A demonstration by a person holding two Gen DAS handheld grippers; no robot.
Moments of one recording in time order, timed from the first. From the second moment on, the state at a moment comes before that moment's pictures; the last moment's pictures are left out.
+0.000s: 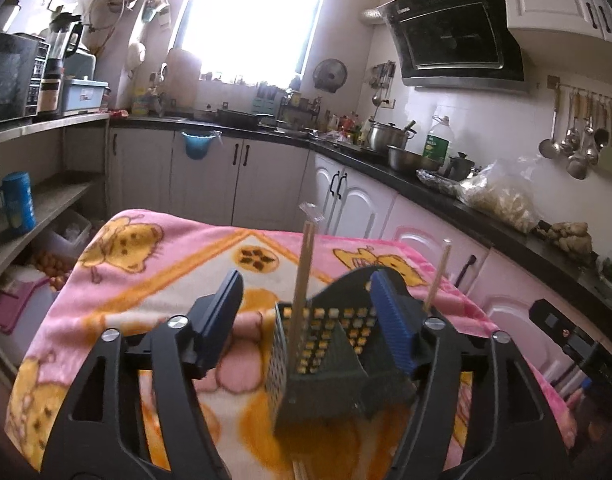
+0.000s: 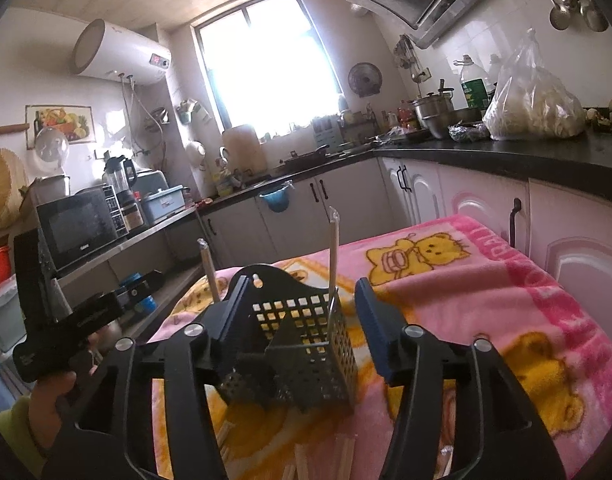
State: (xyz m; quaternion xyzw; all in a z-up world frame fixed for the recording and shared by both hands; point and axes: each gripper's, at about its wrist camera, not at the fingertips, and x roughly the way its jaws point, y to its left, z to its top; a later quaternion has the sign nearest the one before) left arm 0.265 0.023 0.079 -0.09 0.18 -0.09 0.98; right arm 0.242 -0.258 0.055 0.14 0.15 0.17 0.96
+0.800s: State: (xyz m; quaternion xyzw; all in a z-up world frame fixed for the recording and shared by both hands) left arm 0.174 0.013 0.061 -0.10 0.20 -0.12 0.97; right arm 0.173 -0.269 0.046 0.10 0.18 0.19 0.96
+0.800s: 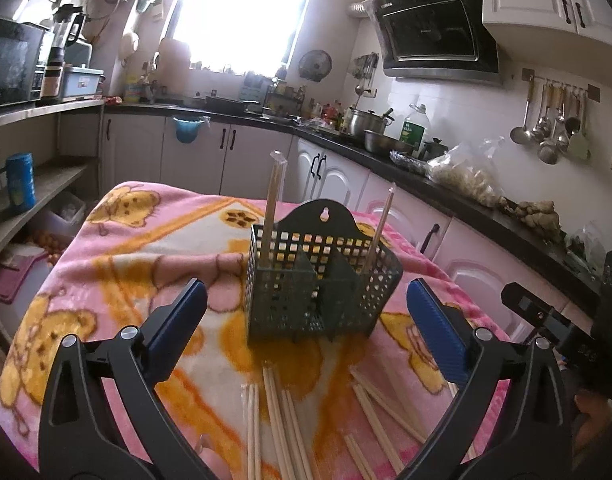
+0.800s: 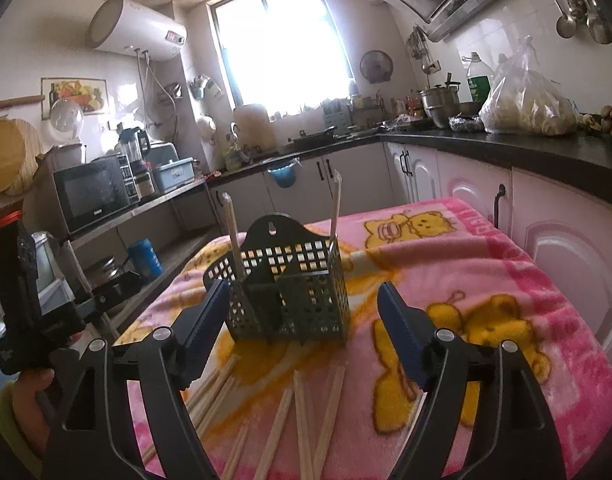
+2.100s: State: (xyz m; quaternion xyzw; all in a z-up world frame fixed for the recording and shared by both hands) left arm 0.151 0.040 -0.039 -0.10 0.36 -0.08 0.93; right arm 0.176 -0.223 -0.031 -0.01 0.34 0.23 0.91
